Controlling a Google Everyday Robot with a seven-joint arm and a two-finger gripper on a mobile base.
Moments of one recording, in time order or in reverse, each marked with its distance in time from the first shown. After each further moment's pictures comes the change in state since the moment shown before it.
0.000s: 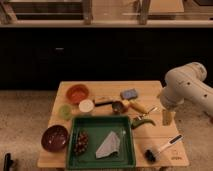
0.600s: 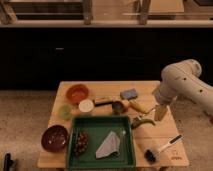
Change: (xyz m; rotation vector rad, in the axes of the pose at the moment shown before) arm -0.028 -0.020 -0.001 0.015 -0.084 0.087
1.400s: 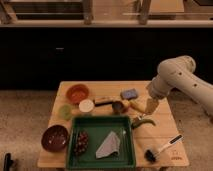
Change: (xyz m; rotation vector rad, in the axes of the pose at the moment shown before) arm -0.039 -0.030 0.001 0.030 -0.098 0.088
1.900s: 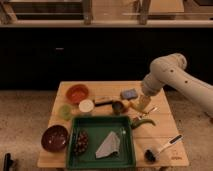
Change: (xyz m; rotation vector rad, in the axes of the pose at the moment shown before) arm -0.043 -0.013 0.010 0.018 -0.033 0.041
